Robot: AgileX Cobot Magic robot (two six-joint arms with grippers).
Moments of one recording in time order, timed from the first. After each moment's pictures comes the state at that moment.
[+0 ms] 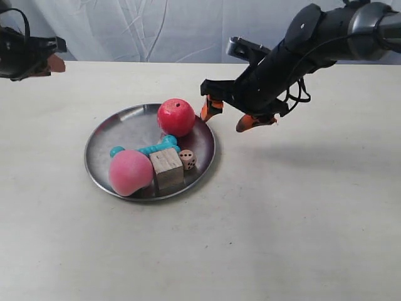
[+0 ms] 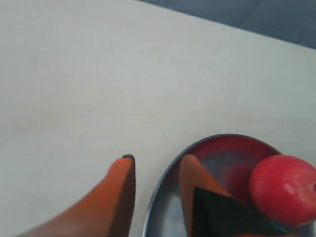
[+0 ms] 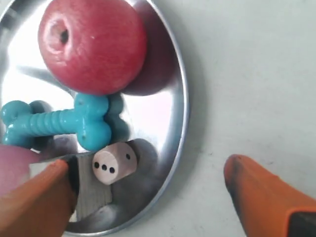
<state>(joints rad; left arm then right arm) 0.05 1.74 -1.14 -0.96 0.43 0.71 0.24 2.03 -1.42 0.61 0.72 -0.18</state>
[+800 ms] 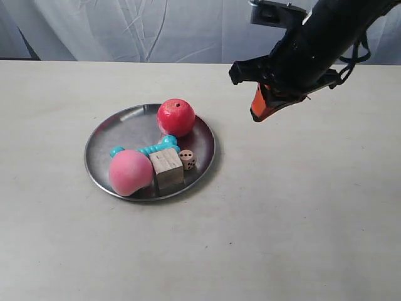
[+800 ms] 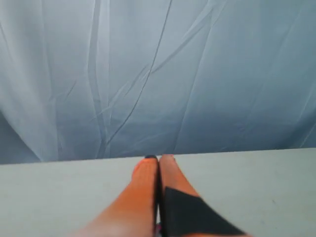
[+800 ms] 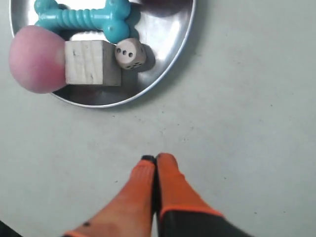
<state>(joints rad) 0.05 1.05 -1.07 -0.93 0.50 0.74 0.24 1.69 -1.37 0.39 1.08 -0.14</state>
